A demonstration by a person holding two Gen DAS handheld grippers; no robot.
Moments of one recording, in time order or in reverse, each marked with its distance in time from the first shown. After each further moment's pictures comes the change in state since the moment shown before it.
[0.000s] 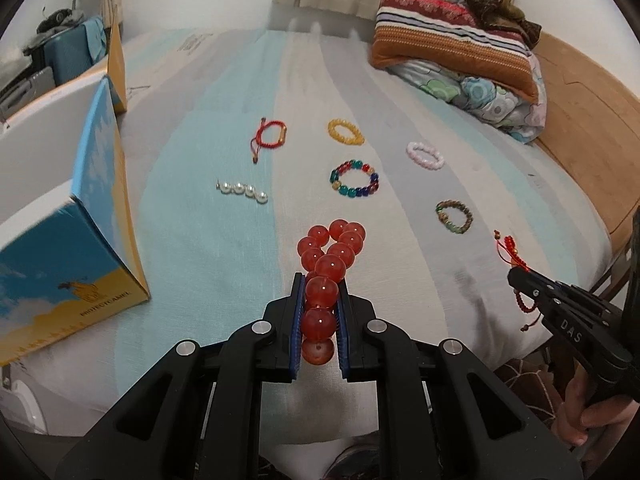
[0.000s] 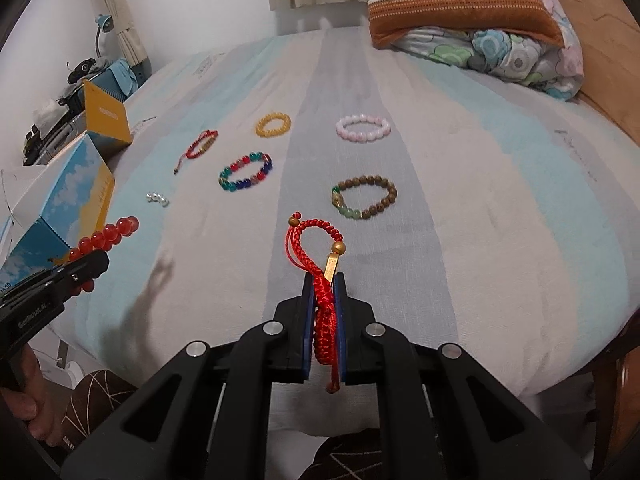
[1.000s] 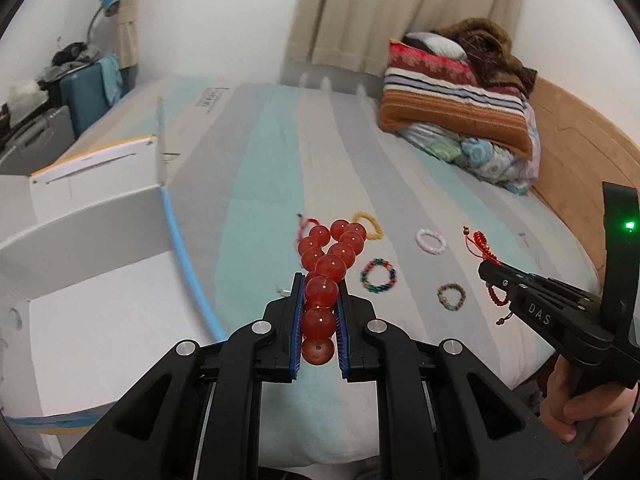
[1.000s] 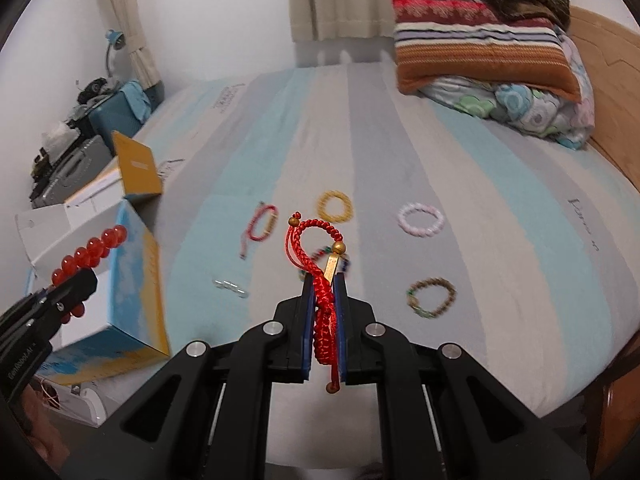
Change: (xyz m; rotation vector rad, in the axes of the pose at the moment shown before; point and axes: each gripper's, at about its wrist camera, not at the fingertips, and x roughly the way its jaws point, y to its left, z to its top) left arm -0.094 0.052 0.079 -0.028 -0.138 0.021; right arm -0.042 0.107 0.104 -0.018 -0.064 0.022
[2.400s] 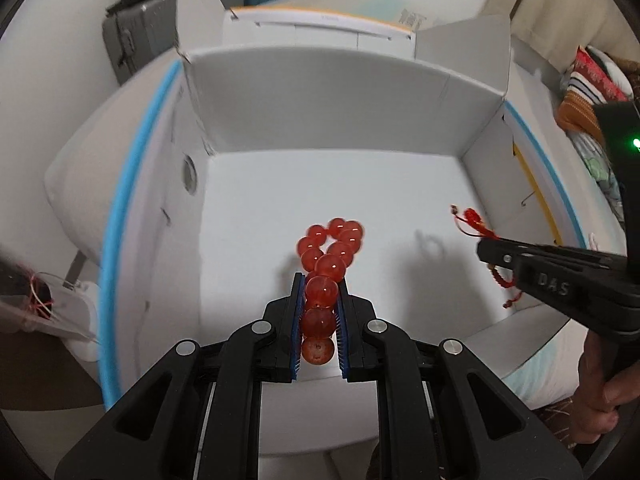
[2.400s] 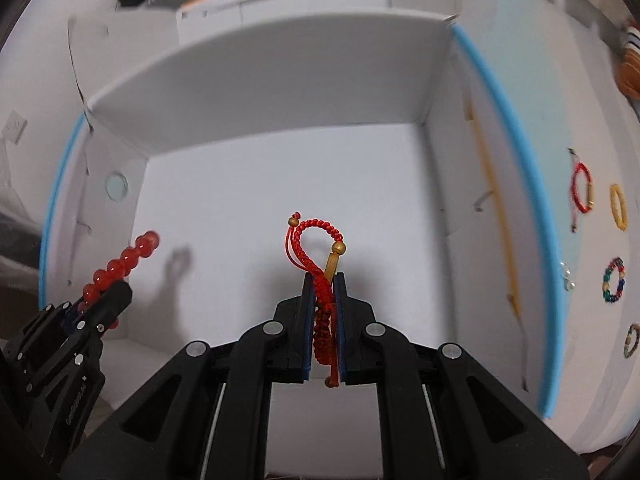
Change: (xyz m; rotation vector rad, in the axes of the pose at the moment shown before) left arm -0.036 0.259 -0.097 -0.346 0.293 0.335; right arm 0.140 0.327 -0.049 -0.406 0.521 0.229
